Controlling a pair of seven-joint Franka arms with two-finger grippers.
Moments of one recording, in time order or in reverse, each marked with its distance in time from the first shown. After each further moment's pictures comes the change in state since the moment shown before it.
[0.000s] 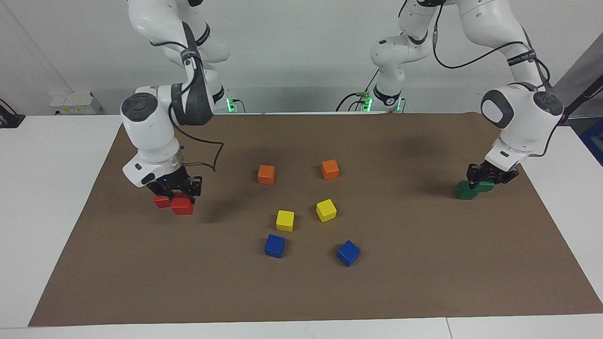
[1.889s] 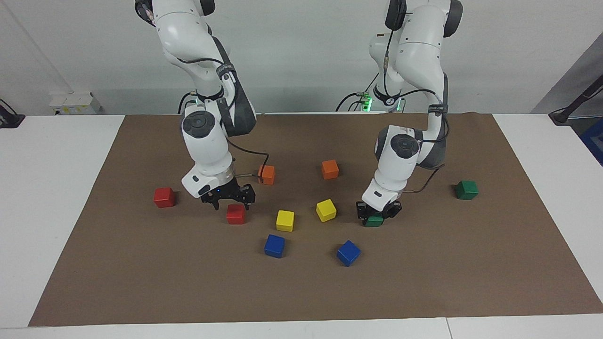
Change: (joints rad) left arm -0.531 0.306 -0.016 0.255 -0.001 0.083 -0.720; right arm 0.287 0.190 0.019 -0.012 0.061 0.251 0.427
